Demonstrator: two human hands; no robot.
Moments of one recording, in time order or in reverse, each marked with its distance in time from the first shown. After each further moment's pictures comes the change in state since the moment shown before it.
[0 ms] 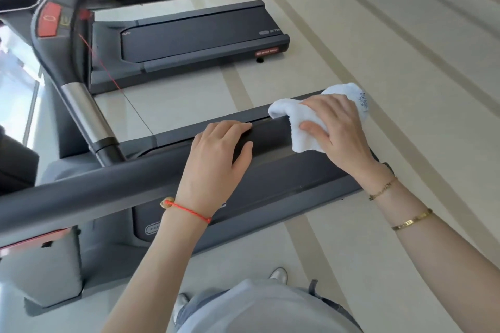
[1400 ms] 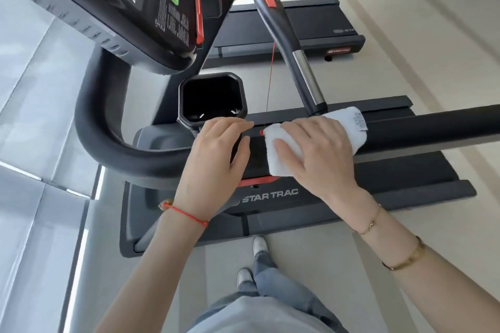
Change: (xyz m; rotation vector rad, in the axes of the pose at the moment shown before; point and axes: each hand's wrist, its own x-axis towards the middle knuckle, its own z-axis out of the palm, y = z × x) left_hand -0.163 -0.266 -0.199 -0.039 0.188 -0.079; right_hand 0.053 -0.396 0.151 -0.131 0.000 -0.106
